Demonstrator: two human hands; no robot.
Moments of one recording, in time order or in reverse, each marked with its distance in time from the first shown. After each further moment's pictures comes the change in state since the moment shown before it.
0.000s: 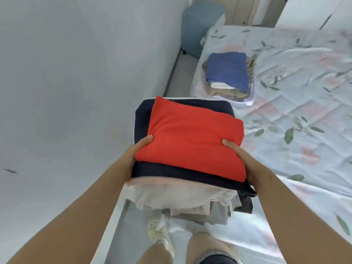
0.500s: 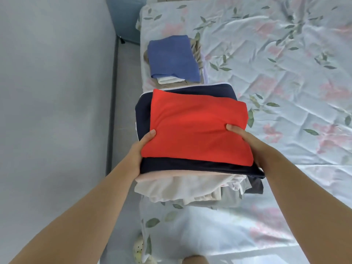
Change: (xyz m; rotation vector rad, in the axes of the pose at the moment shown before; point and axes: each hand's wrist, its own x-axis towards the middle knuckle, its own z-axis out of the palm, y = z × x) left_hand 0.147 0.038 0.135 0.125 -0.235 -0.103; right_hand 0.058 -0.047 -0.122 0.123 0.292 0.021
